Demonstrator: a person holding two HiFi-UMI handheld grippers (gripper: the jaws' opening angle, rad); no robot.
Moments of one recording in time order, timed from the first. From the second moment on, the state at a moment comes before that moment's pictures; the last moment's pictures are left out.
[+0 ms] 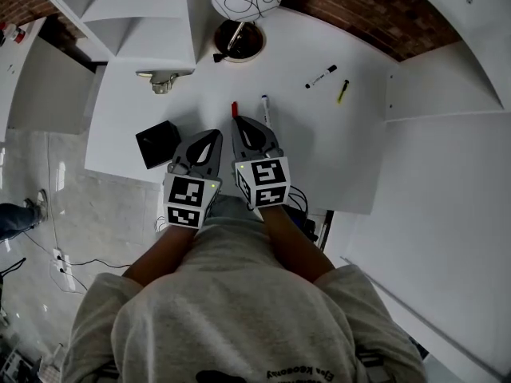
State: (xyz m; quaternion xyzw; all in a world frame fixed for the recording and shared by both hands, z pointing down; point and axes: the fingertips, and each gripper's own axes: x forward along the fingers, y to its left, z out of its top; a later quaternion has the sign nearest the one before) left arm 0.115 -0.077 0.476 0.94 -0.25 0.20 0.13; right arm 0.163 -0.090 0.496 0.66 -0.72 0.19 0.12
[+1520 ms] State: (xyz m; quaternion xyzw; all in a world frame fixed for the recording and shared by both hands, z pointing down) left arm 0.121 -0.094 0.546 0.90 -0.29 0.24 0.22; right arm 0.179 -0.104 0.636 0.58 -0.64 0.39 0.32
